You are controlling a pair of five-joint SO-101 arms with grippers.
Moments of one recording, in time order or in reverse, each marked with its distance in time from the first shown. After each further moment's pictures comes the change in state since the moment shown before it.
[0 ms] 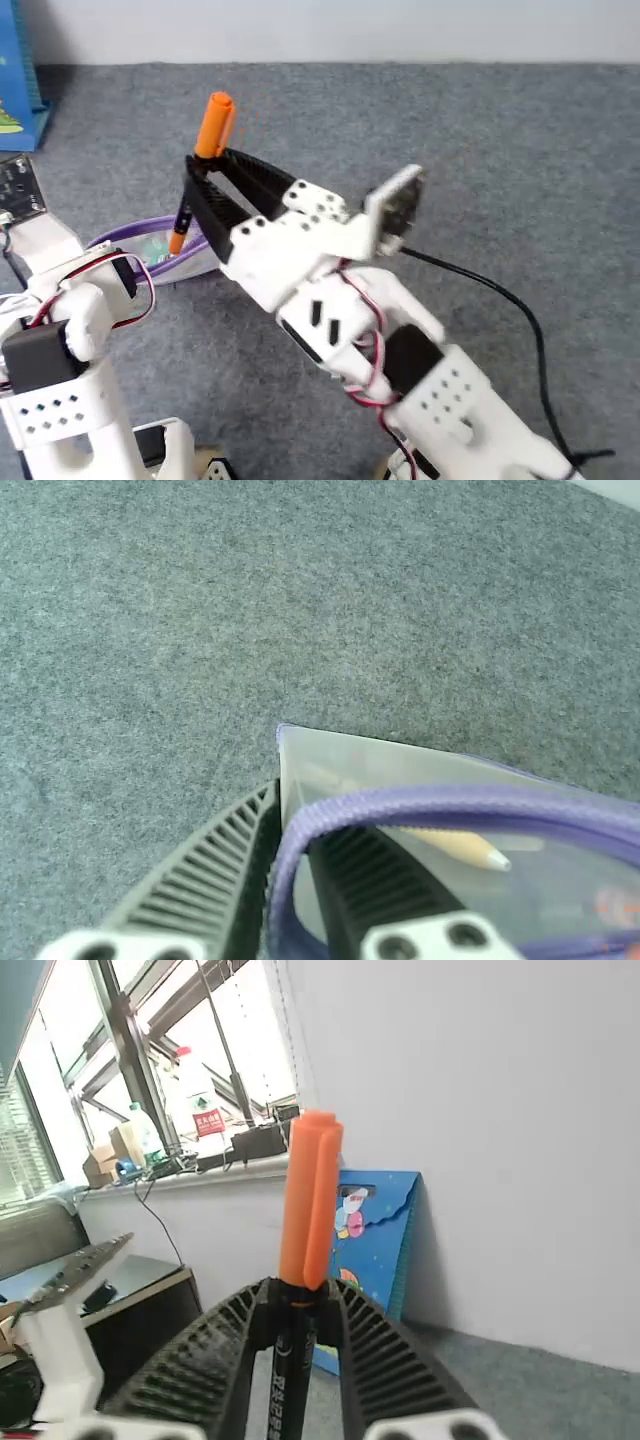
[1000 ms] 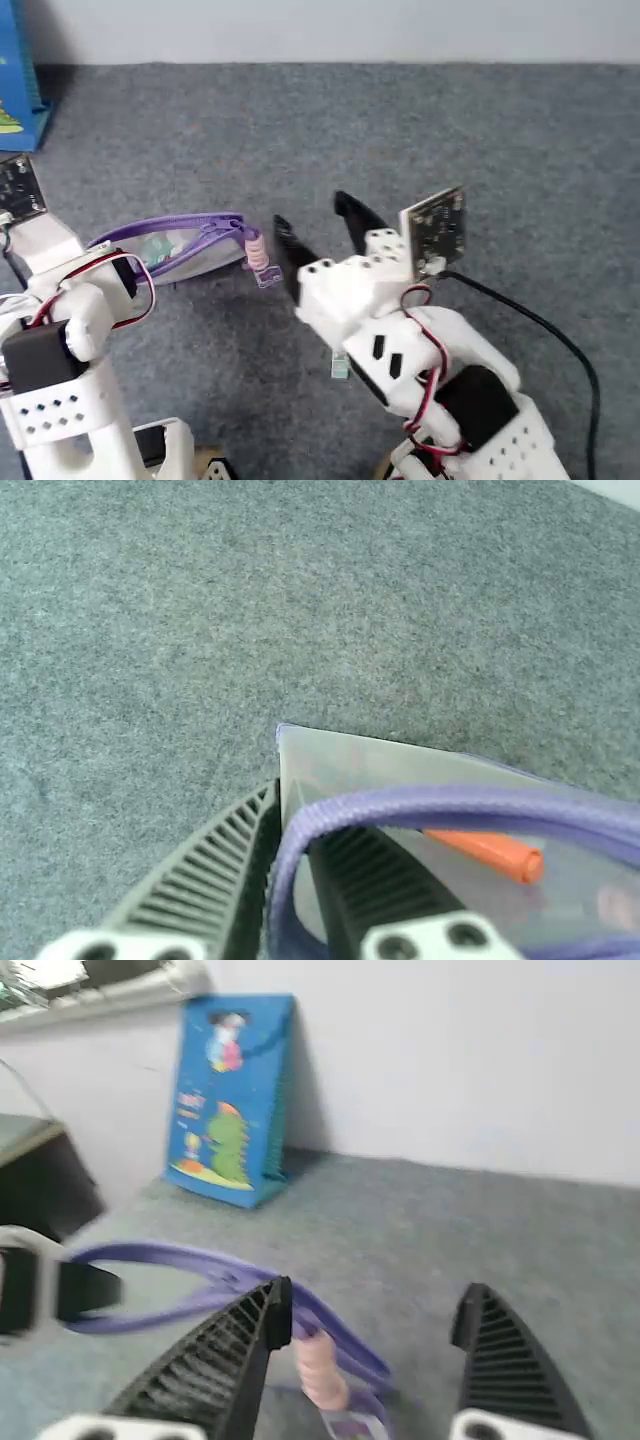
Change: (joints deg) left arm 0.0 -0.1 0.0 0.0 0.0; right arm 8.7 -20.5 2.4 43.2 1.8
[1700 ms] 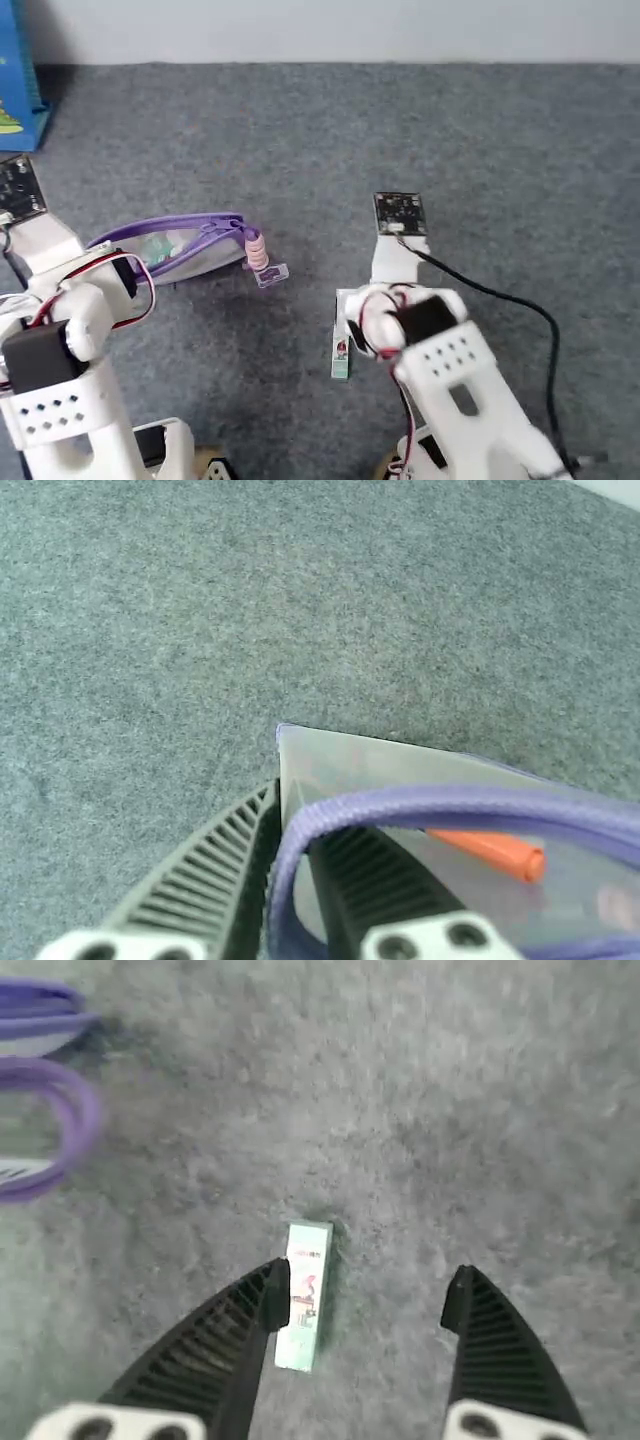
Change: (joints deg) left arm 0.0 0.0 0.0 0.0 0.0; right arm 11.3 24.3 10.6 17.0 -7.9
